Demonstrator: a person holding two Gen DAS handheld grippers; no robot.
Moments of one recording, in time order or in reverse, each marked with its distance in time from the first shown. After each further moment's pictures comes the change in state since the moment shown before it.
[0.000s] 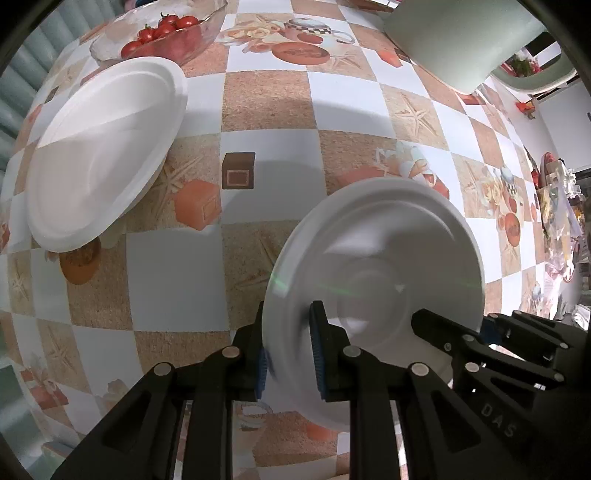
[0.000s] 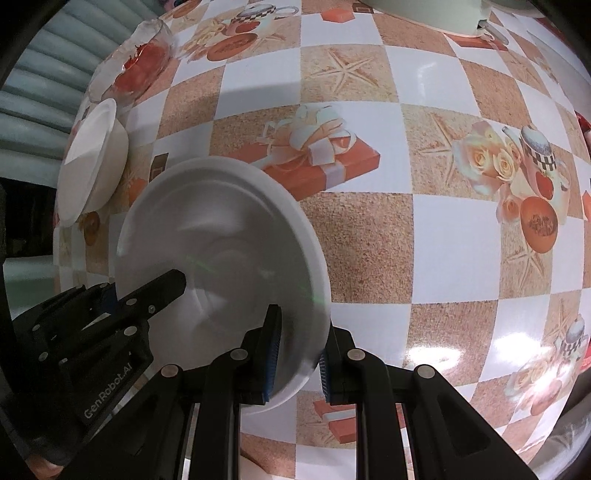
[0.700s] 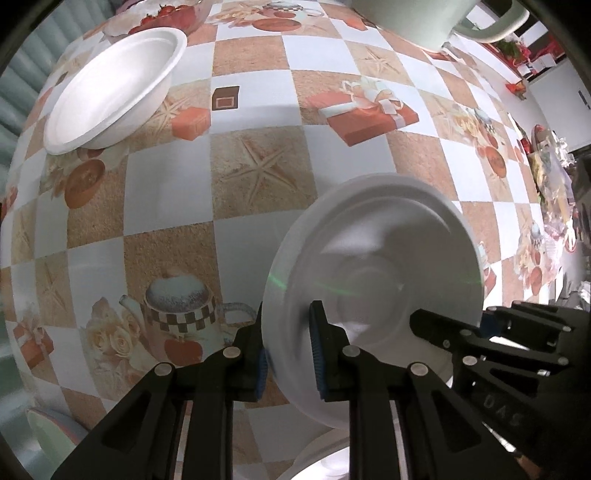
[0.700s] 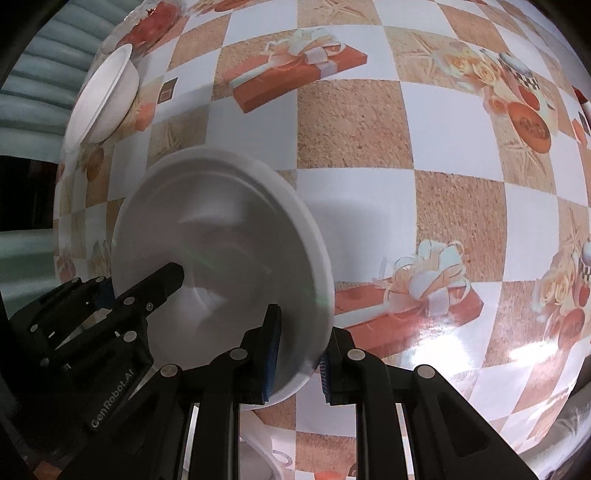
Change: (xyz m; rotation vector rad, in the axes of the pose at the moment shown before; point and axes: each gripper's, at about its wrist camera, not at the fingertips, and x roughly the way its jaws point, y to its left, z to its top) left arm 0.013 -0.022 -0.034 0.054 -0.002 0.014; right arm 0.008 -0.010 -0.099 0.010 0.068 0.011
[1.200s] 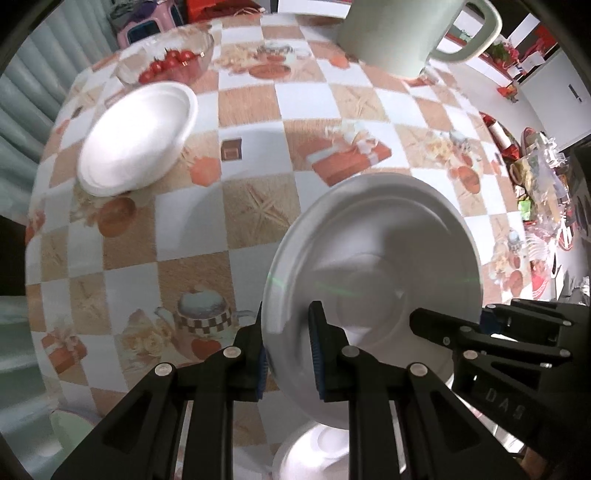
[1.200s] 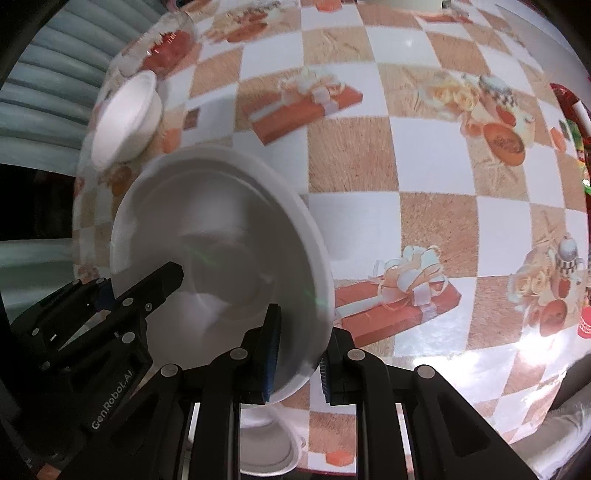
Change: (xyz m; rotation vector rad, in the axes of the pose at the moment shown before) left arm -0.080 0.015 -0.027 0.029 -0.081 0.010; right arm -0.060 -0.012 0.004 0.016 -0.061 0.017
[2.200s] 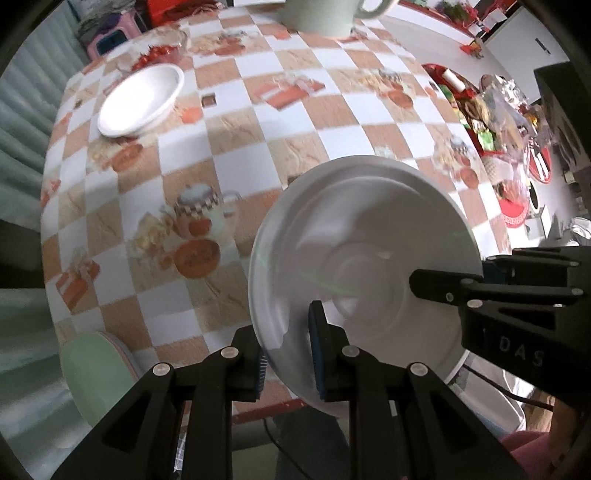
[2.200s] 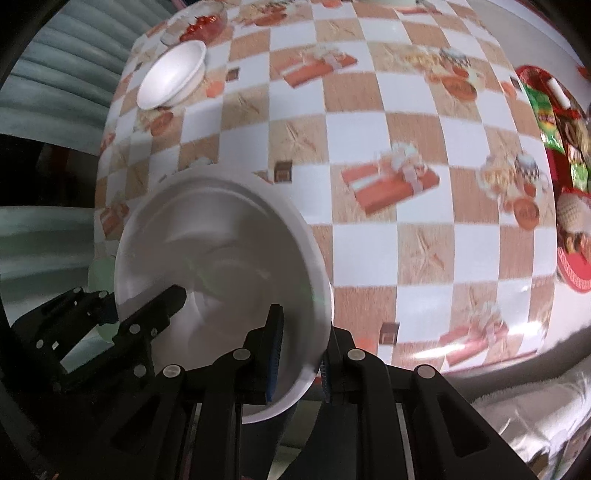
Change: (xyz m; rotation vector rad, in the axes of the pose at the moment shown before) left arm -0.050 -0.017 -0.103 0.144 0.085 -0.037; right arm -0.036 0.036 -0.103 0.041 0.052 -0.036
